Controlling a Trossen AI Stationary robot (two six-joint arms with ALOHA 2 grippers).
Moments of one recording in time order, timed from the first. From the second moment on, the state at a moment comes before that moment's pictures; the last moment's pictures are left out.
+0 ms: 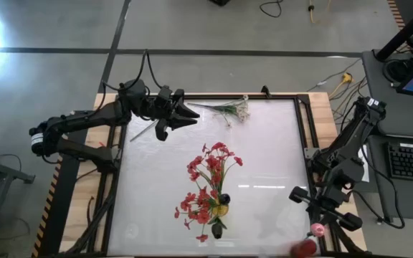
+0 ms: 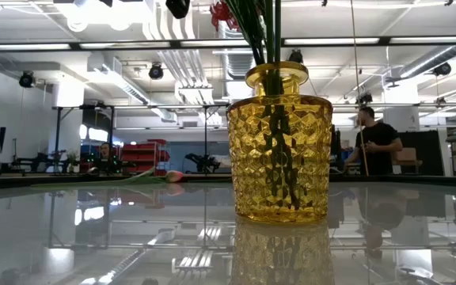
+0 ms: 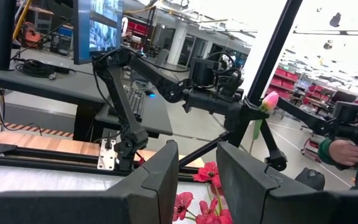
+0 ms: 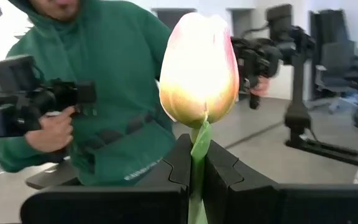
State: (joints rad) left arm 0.34 1.20 1.07 0.20 0.60 -0.32; right arm 0.92 0.87 0.63 0.39 -0.09 0.14
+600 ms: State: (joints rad) left arm 0.34 1.20 1.07 0.20 0.60 -0.34; right arm 0.92 0.78 0.63 0.29 0.10 0.16
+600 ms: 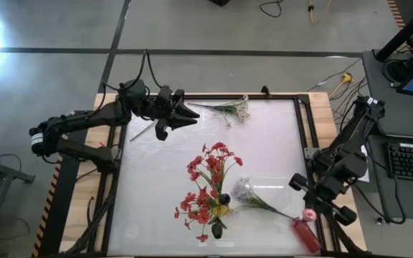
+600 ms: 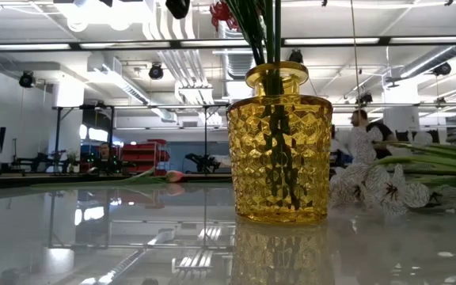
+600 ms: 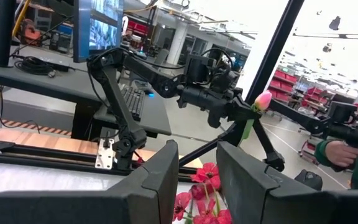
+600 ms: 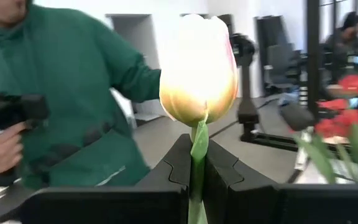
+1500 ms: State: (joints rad) left arm 0.34 1.21 1.07 0.20 0.65 -0.40; right arm 0.39 0.64 0.70 -0.47 0.65 0.53
